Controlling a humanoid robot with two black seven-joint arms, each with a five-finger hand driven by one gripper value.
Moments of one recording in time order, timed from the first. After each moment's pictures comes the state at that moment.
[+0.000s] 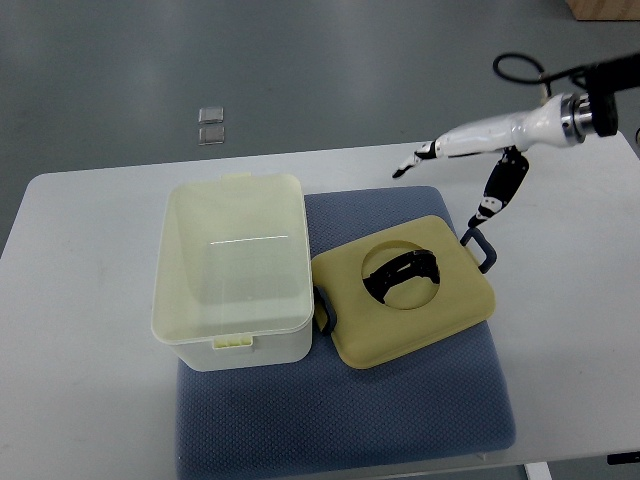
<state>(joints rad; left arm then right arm) 0.09 0.00 -0.13 -0.22 0.00 -0.07 0.05 1.49 -0.78 -0.06 1.22 -1.21 0.42 0.50</state>
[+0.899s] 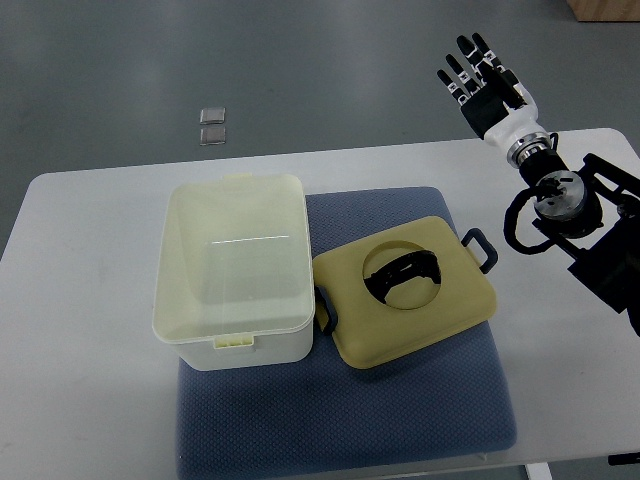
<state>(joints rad) 0.09 0.00 -0.14 -0.23 0.00 -0.08 0.05 0.81 -0.29 0.71 0.83 0.33 0.13 0.33</state>
